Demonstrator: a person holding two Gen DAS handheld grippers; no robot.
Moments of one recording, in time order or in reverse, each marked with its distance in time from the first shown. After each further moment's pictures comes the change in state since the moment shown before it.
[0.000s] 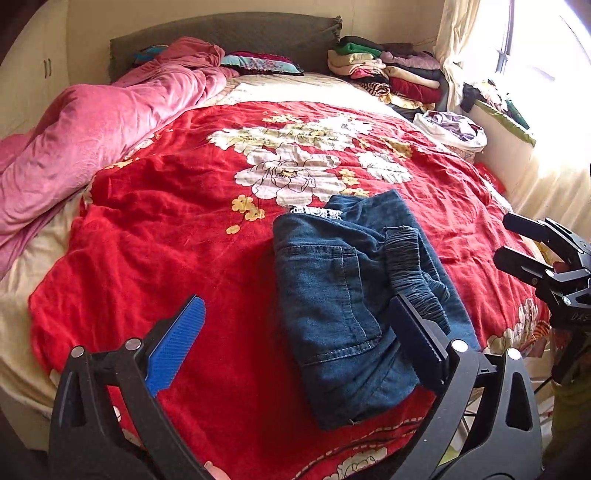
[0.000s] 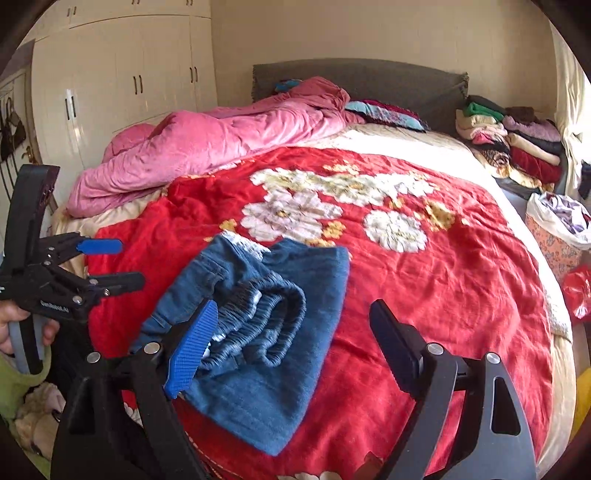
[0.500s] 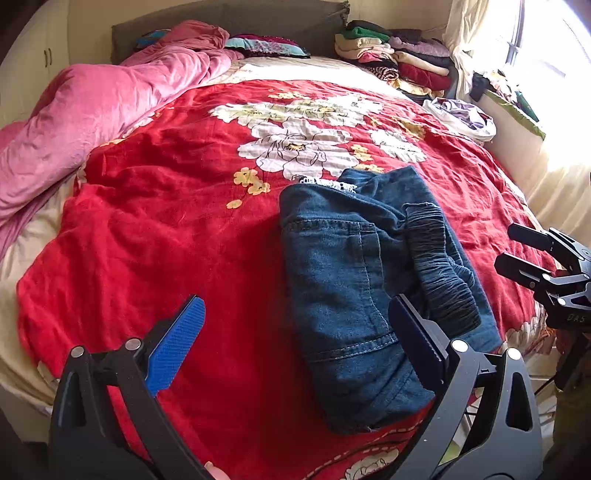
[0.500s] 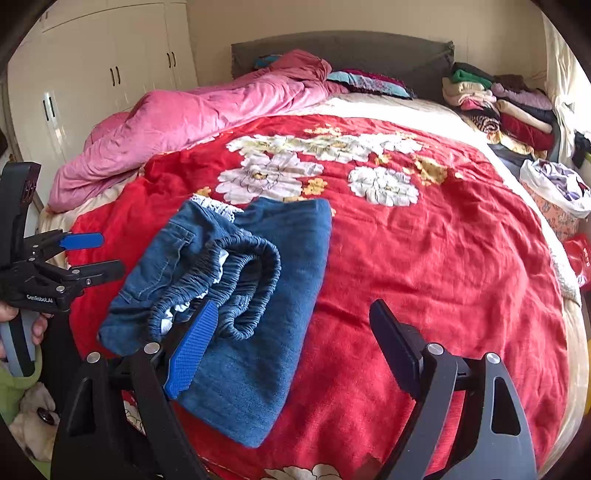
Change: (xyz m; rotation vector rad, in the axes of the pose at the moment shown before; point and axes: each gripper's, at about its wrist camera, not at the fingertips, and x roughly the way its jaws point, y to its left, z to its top) left arm 0.028 0.006 -0.009 -0.014 0.061 0.015; right arm 0.031 -0.016 -0.022 0.072 0.101 -0.014
